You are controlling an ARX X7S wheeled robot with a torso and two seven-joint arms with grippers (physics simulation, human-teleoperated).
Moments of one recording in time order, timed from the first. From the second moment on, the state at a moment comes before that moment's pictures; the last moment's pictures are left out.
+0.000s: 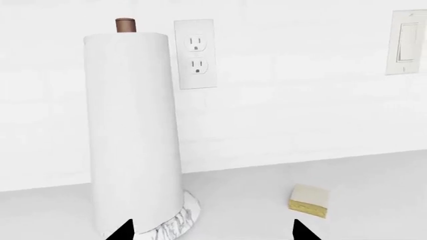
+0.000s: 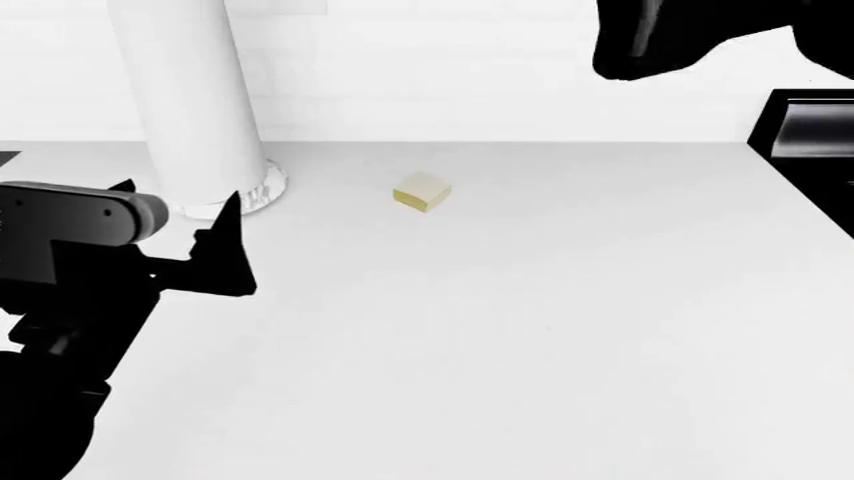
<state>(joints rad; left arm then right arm) -0.84 -1.18 0.88 0.53 -1.24 -0.09 -0.70 1.69 0.64 -0.32 -0.28 2.31 1.18 1.35</state>
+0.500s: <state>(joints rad) -0.86 -1.16 0.88 0.53 -1.23 -0.13 -0.70 1.43 0.55 -0.12 -0.29 1.78 1.29 0.79</state>
